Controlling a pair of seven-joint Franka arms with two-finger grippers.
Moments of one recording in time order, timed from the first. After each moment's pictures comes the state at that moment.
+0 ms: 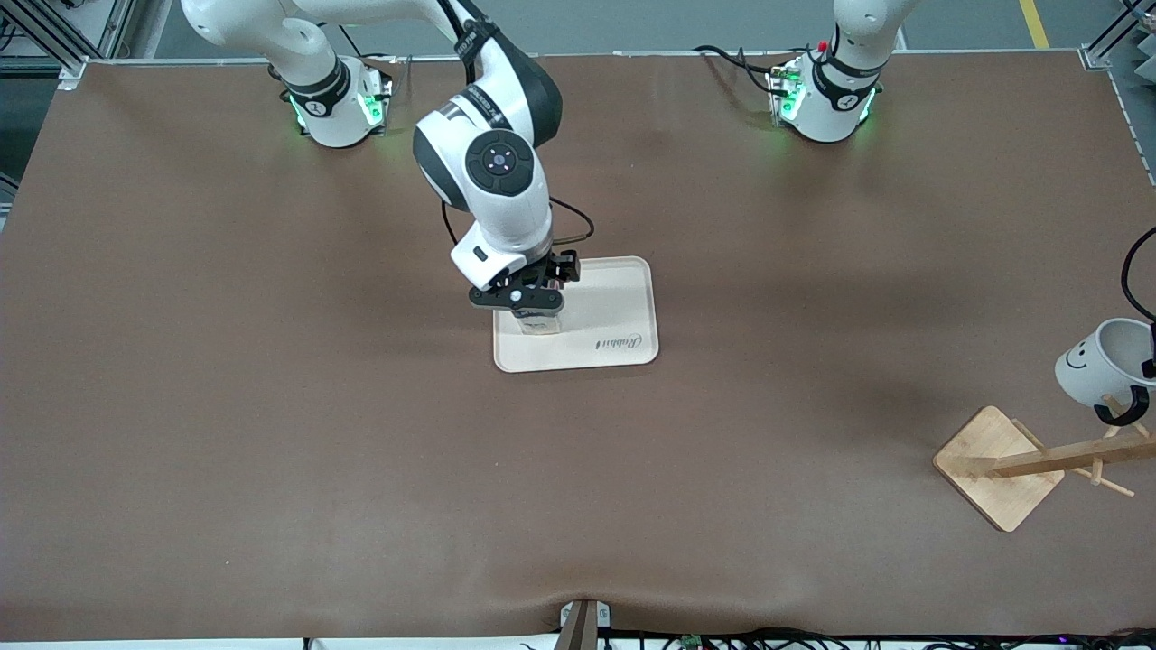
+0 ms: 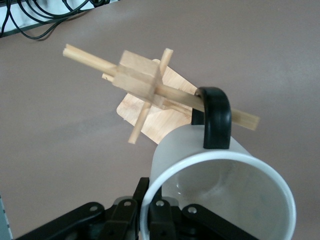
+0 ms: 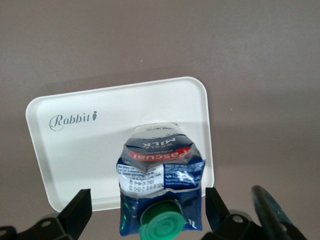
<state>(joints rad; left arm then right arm) 0.75 0.40 -0.55 -1.46 0.19 1.94 0.45 0.81 0.46 -0.09 -1.59 0.09 1.99 0.76</state>
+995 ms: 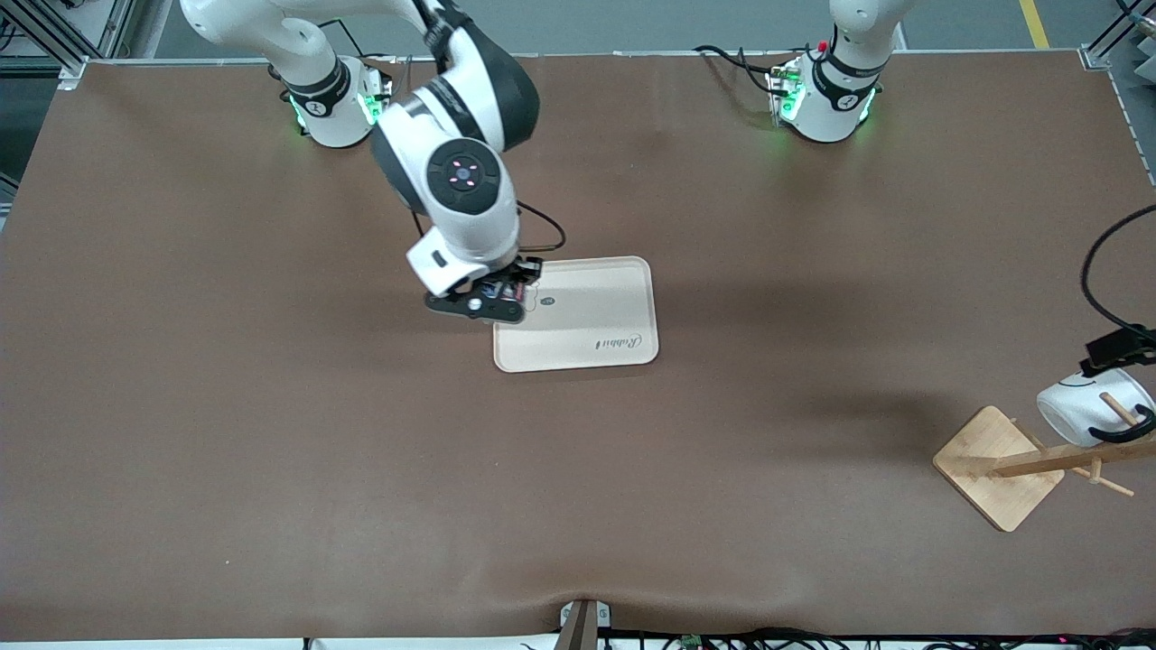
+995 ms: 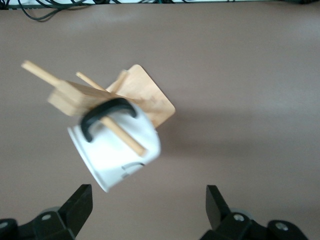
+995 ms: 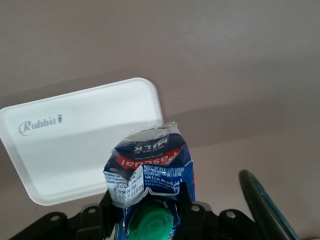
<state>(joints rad) 0.59 0.34 -0.58 -1.40 0.24 1.78 0.02 0.72 0.43 -0.12 -1.41 0.09 1.64 0.76</state>
